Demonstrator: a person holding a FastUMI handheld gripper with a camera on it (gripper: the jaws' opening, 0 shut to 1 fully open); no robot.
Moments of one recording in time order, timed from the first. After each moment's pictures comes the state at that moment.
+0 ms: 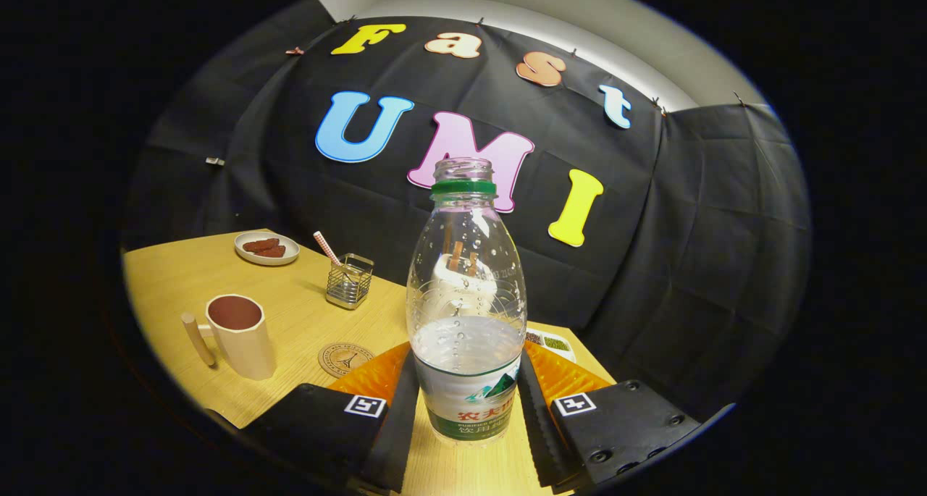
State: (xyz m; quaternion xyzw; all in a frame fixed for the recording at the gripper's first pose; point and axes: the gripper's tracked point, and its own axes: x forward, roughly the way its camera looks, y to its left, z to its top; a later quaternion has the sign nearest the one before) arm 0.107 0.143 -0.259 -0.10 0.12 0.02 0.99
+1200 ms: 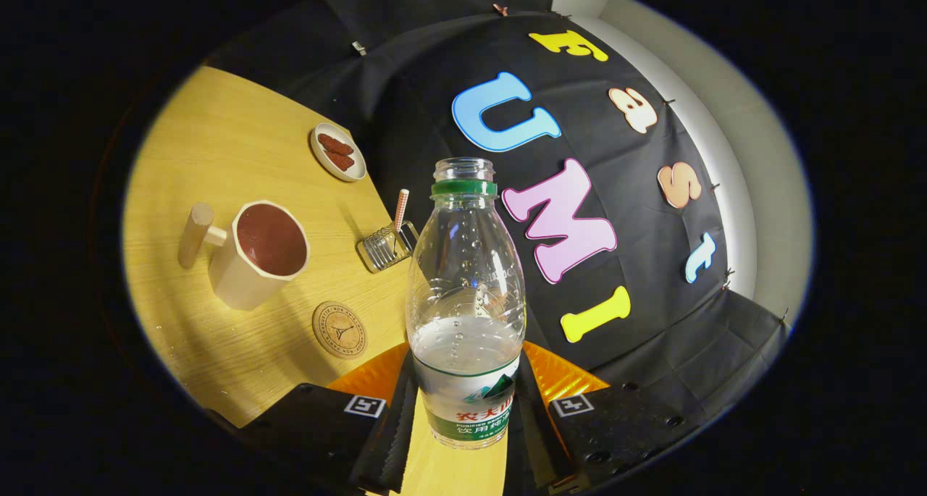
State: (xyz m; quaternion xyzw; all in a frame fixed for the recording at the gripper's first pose) arm 0.125 0.236 -0.254 -0.44 0.10 0.10 0.89
